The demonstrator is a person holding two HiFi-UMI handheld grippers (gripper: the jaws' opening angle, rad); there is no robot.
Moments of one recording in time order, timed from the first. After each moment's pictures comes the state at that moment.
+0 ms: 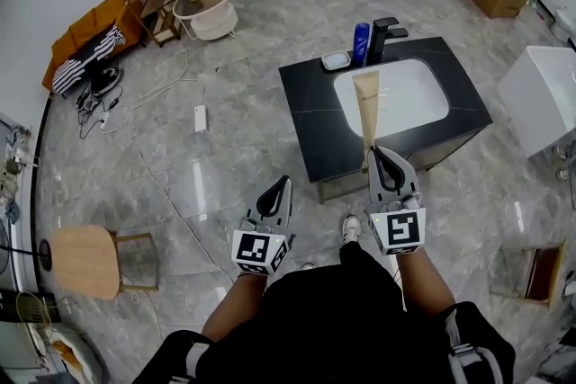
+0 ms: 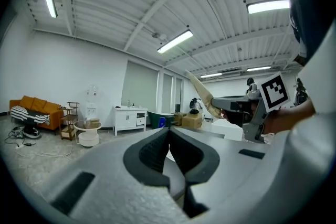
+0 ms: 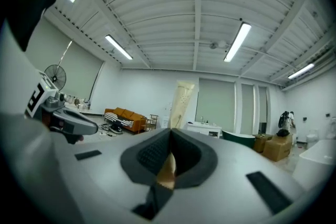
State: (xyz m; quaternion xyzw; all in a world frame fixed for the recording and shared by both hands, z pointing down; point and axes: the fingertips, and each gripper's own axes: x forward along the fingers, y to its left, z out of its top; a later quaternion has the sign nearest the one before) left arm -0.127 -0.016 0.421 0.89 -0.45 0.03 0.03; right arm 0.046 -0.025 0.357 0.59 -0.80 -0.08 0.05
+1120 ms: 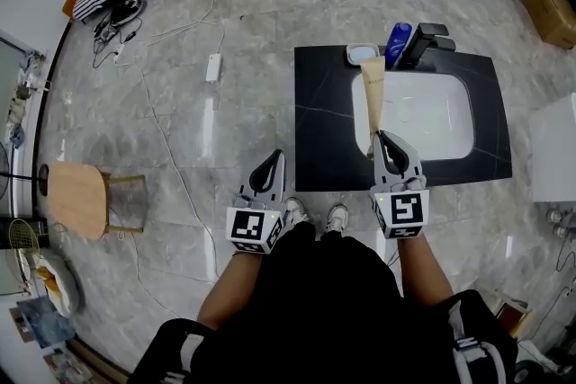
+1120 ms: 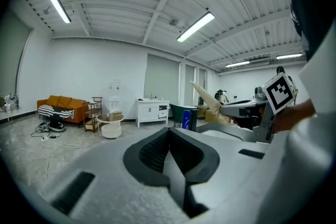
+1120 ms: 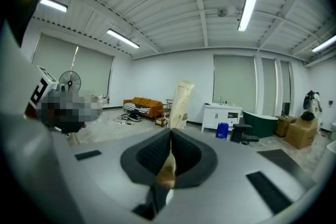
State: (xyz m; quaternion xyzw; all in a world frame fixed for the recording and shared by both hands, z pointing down) left arm -0.103 -0.146 0.463 0.82 -0.57 0.06 0.07; right arm 0.090 -0.194 0.441 0.50 -0.86 0.00 0.12
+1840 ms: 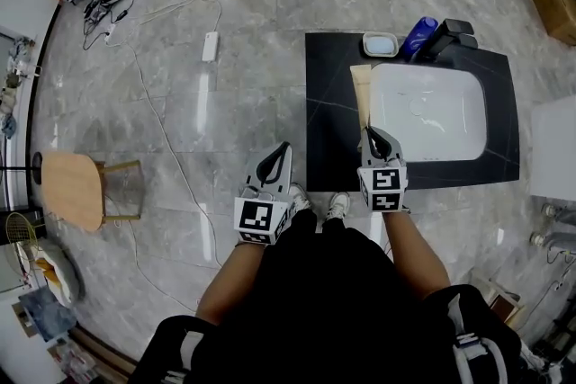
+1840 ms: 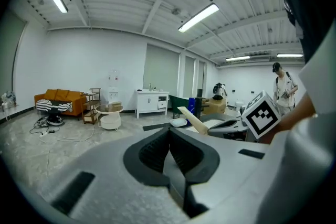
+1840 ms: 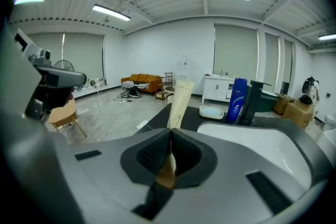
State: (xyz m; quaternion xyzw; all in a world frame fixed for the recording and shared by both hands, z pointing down) left arm -0.134 -0.182 0.516 0.82 -0.55 0.10 0.10; right arm 0.040 -0.242 0.587 0.49 -0.83 0.11 0.23
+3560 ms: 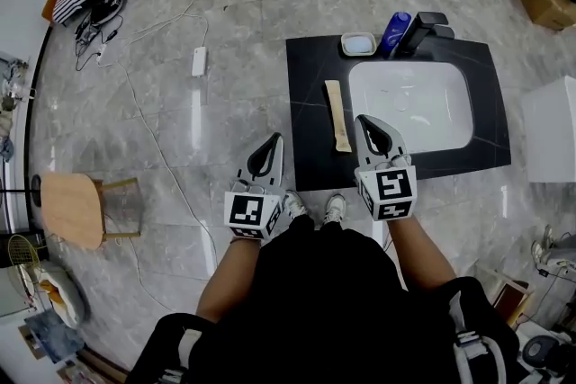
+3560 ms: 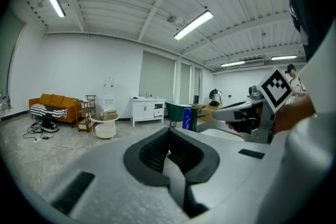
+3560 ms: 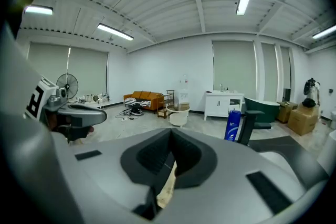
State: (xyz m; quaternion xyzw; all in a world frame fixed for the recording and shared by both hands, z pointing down) left arm -0.116 -0.193 0.476 0.84 -0.54 0.07 0.07; right arm 0.044 -0.231 0.469 0.49 -0.86 0.07 0.15
